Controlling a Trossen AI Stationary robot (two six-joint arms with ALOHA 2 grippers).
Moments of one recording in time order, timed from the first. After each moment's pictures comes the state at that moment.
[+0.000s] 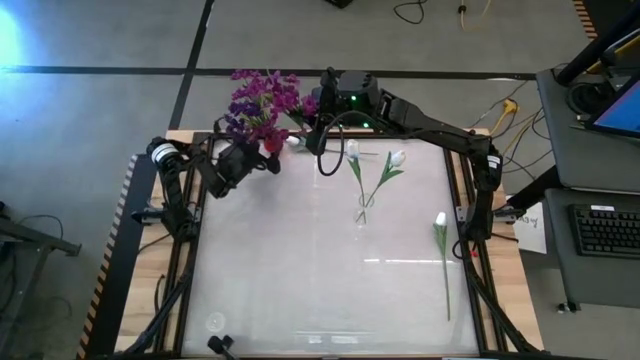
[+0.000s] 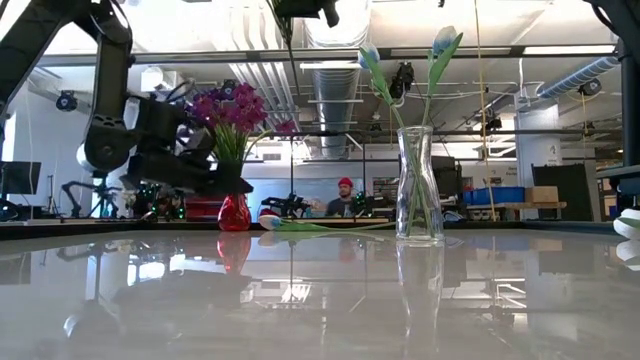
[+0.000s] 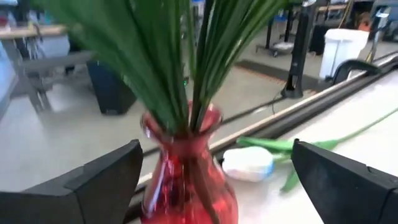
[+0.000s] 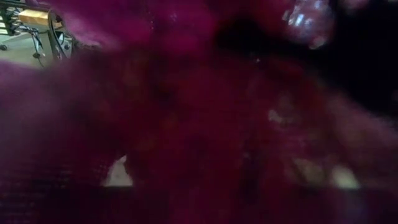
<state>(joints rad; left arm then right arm) 0.76 1.89 0.33 1.45 -0.19 0.01 -0.33 1.88 2.06 -0.41 -0.08 -0.24</state>
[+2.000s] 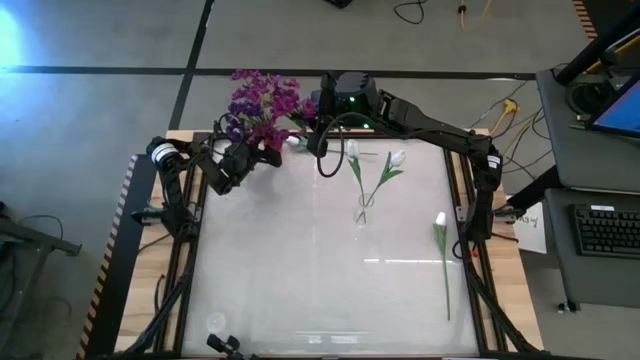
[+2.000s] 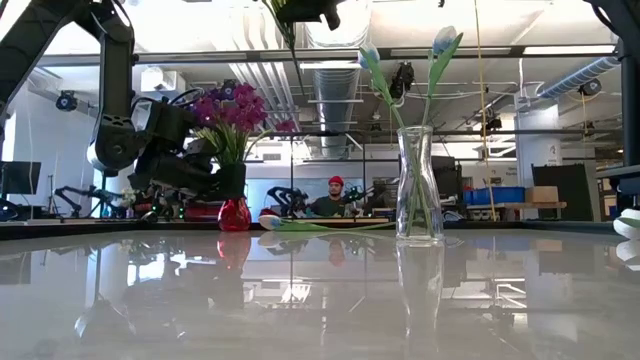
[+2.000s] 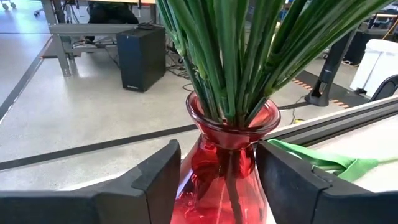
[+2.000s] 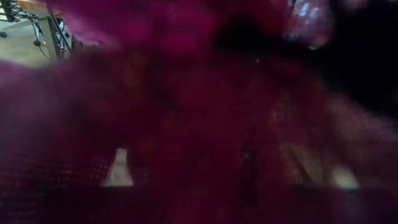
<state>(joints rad) 0.77 1.89 0.39 1.34 -0.31 -0.15 -0.33 1.88 2.06 -0.46 -0.08 -0.25</state>
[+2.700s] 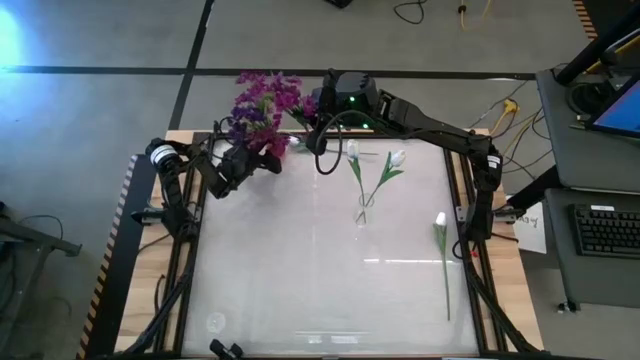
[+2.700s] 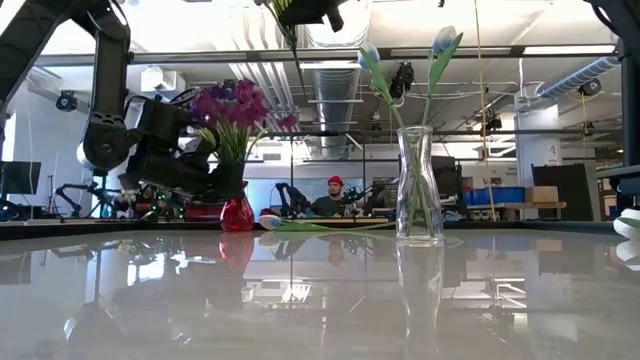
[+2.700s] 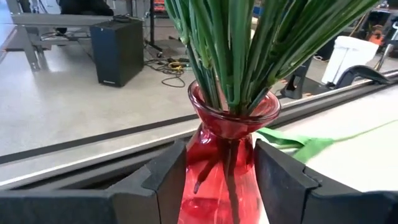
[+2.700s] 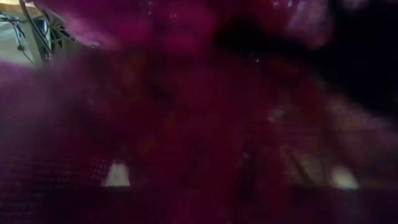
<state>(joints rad) 0.74 1.88 0.33 1.36 -0.24 -0.18 -0.33 1.88 2.06 -0.46 -0.02 -0.21</state>
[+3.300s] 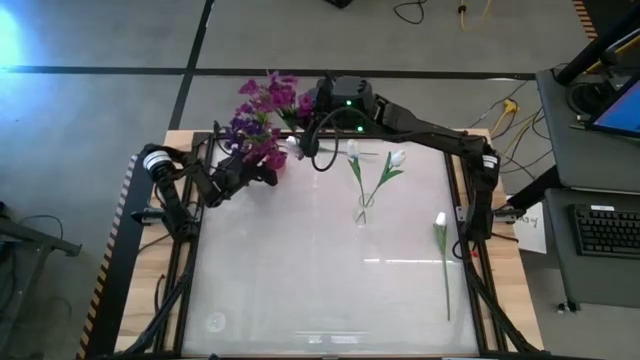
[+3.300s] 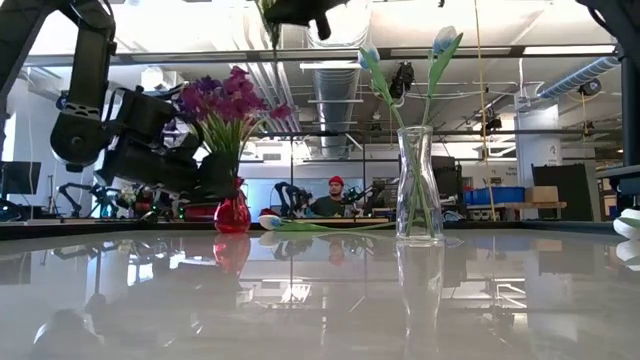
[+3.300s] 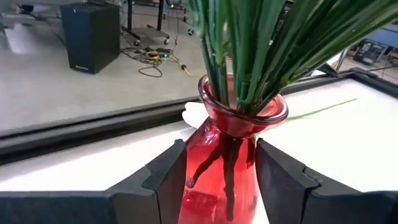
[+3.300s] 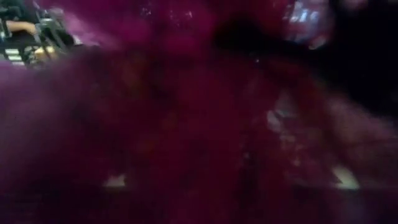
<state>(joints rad) 0.65 1.81 0.20 1.40 -0.22 -0.27 -0.33 1.91 2.00 -0.28 -0.10 -0.08</state>
